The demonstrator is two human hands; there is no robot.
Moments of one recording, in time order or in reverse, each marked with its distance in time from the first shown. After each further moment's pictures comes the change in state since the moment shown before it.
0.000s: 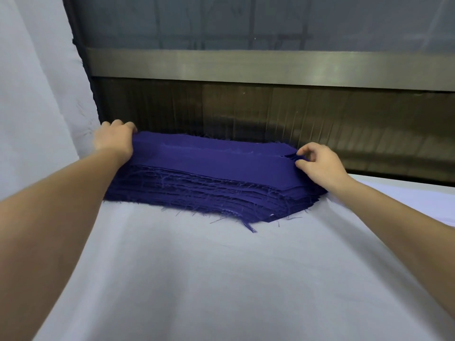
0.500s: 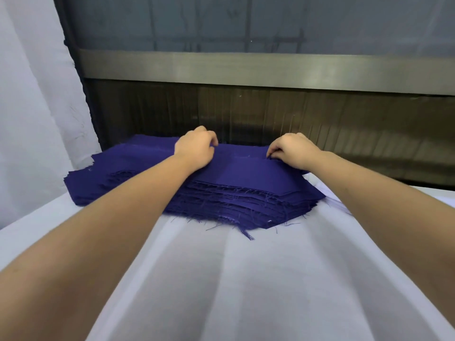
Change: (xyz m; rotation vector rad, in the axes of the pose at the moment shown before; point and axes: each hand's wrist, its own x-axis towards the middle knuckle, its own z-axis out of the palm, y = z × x) left_hand -0.021 0.147 -0.007 -0.342 -0.084 0.335; right_hand 0.050 -0.043 0.008 -0.625 -0.319 -0.396
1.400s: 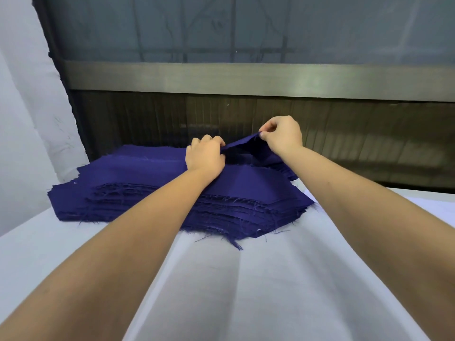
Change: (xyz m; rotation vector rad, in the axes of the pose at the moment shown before) left_hand 0.007 0.046 0.017 -0.039 0.094 -0.084; right_hand 0.015 -0.017 -0.021 0.693 0.457 0.470
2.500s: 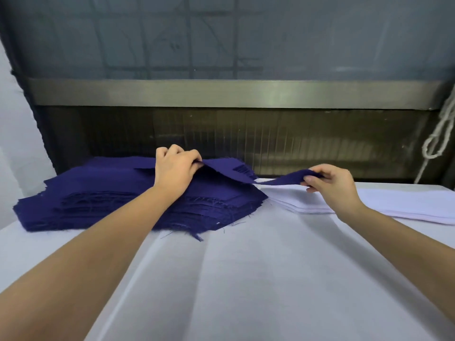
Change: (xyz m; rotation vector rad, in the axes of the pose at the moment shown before) left_hand -0.042 0.018 -0.018 0.033 0.210 0.258; right_hand -0.110 0.126 -0.132 0.346 0.057 0.046
